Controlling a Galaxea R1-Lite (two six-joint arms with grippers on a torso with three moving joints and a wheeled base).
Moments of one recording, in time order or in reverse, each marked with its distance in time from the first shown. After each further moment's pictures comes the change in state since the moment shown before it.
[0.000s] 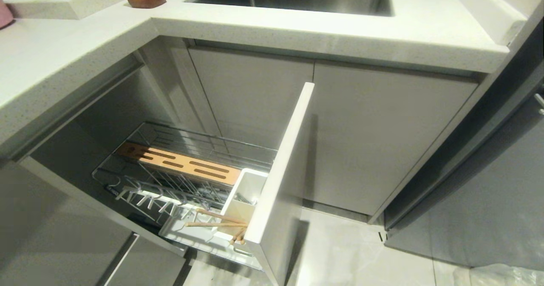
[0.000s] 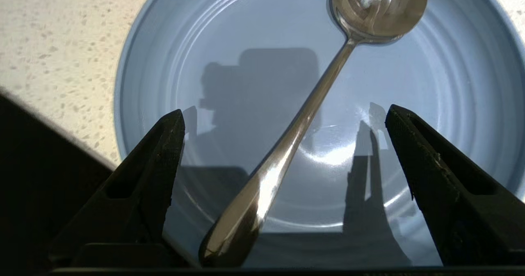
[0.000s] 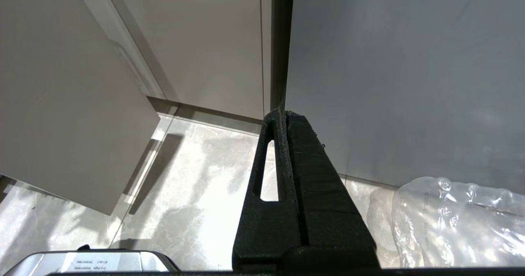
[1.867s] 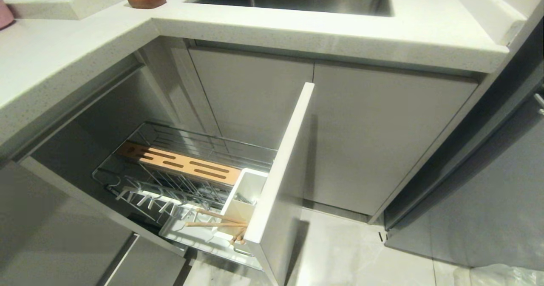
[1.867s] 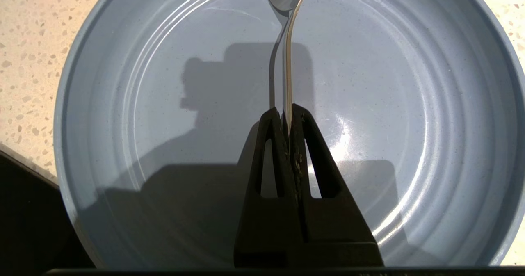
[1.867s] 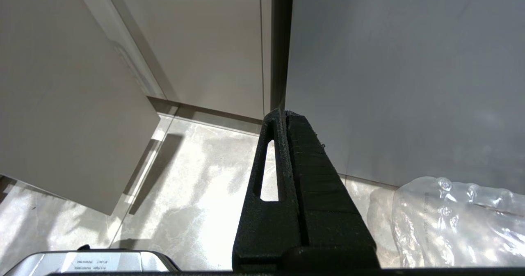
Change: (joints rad) left arm -0.052 0.024 0.021 -0.019 -0.002 0.014; right arm 0.000 0.000 0.000 0.000 0.000 0.000
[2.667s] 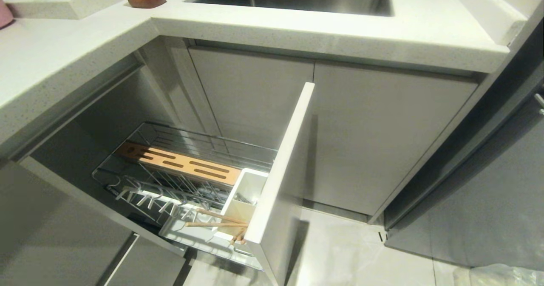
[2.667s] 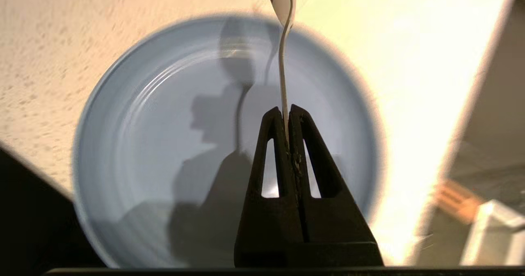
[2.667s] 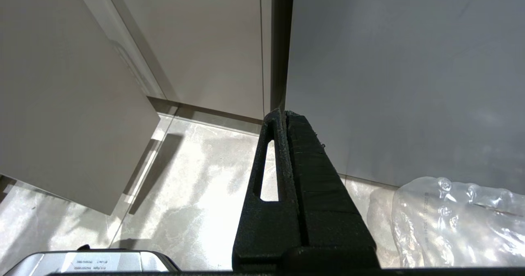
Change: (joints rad) left arm -0.003 -0.080 -0.168 0.014 -0.015 -0.311; right arm 0.000 0.000 0.000 0.000 0.000 0.000
